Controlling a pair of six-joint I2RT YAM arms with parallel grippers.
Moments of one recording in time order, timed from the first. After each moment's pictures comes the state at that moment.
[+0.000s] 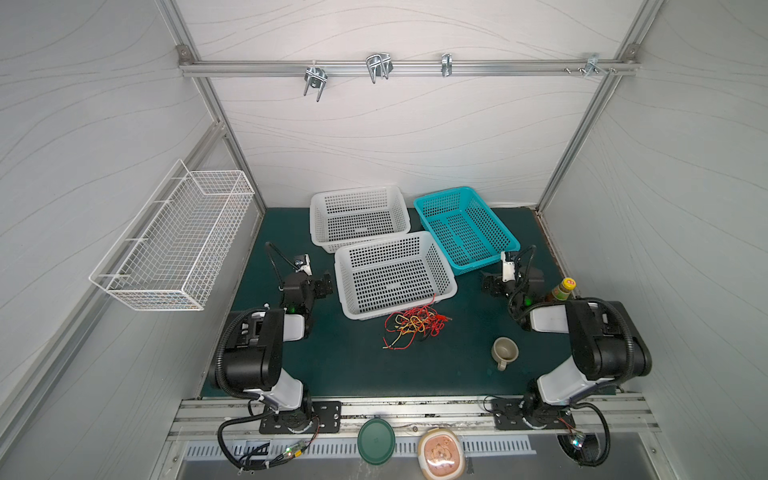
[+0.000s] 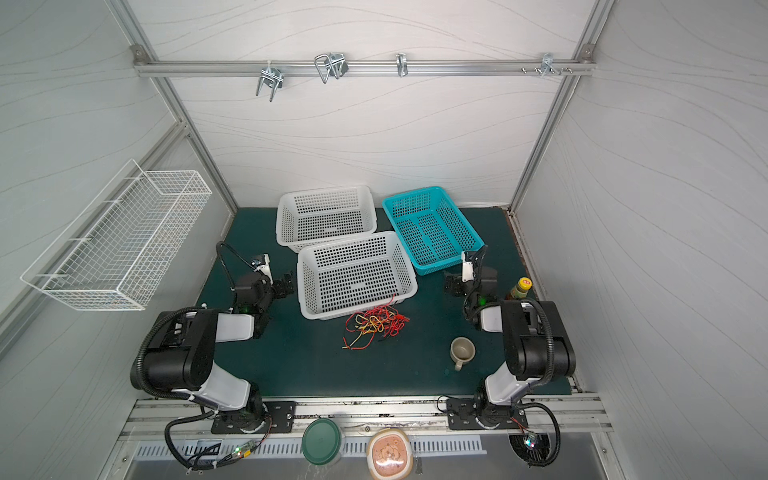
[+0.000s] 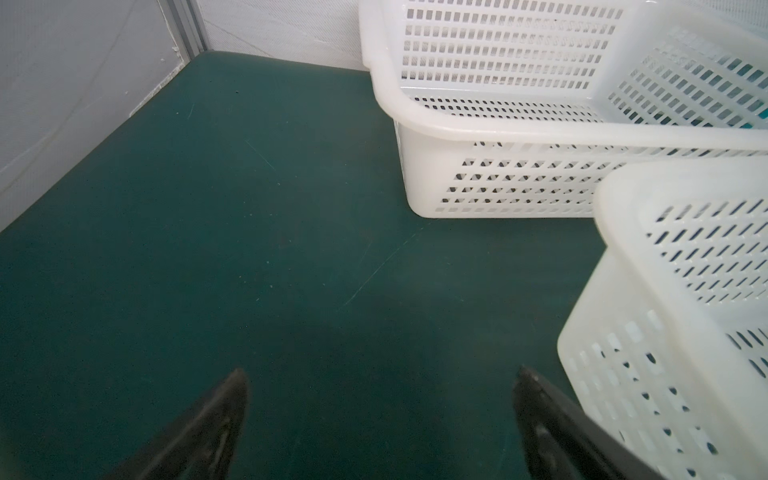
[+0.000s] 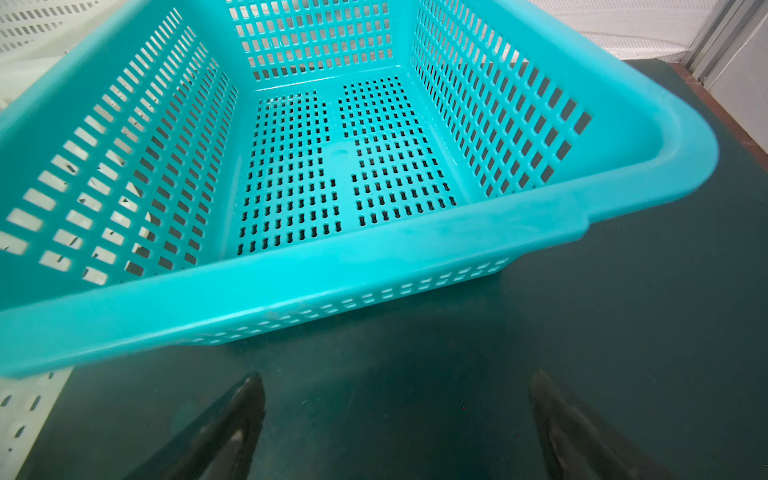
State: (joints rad) left arm 0.06 1.55 0.39 0.72 -0.01 -0.10; right arm 0.05 1.58 0.45 0.68 -0.20 -0.02
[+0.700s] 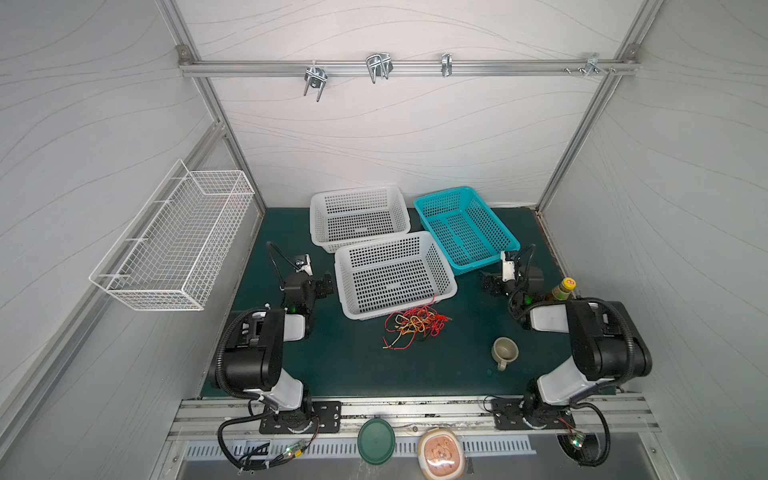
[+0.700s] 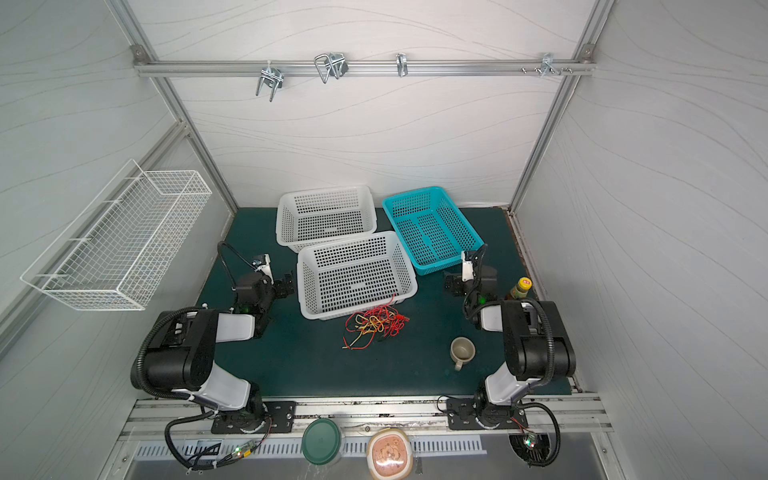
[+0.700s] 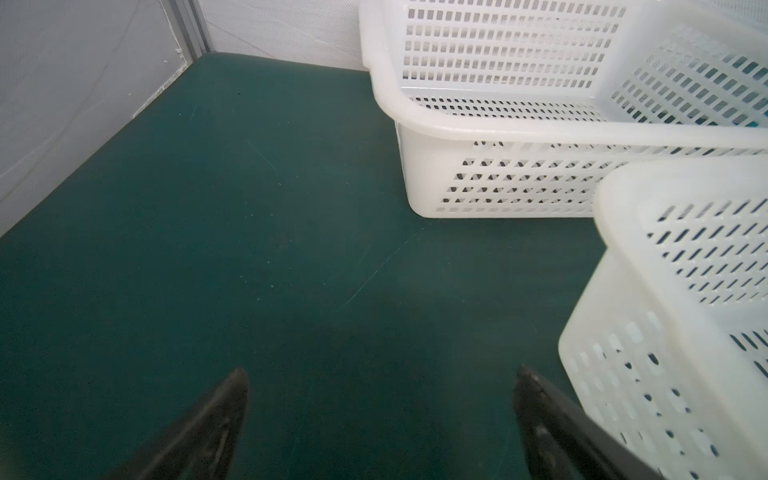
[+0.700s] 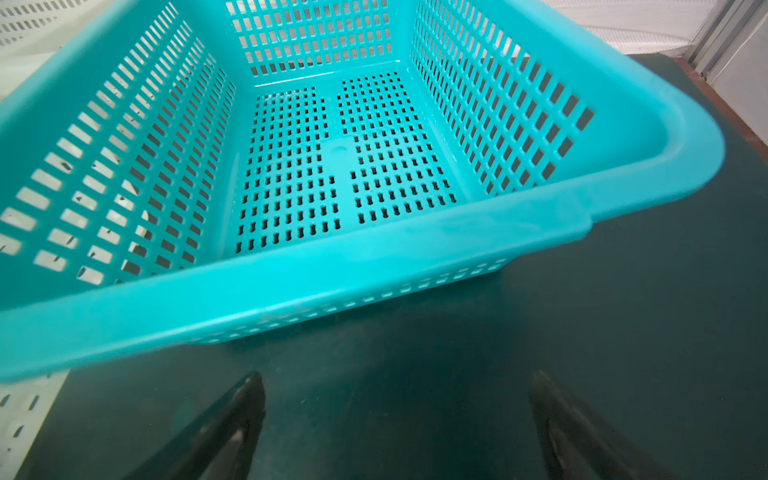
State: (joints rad) left arm 0.06 1.54 0.39 0.72 -0.04 -0.10; right arm 0.05 1.56 0.48 0.59 -0.19 -0.02
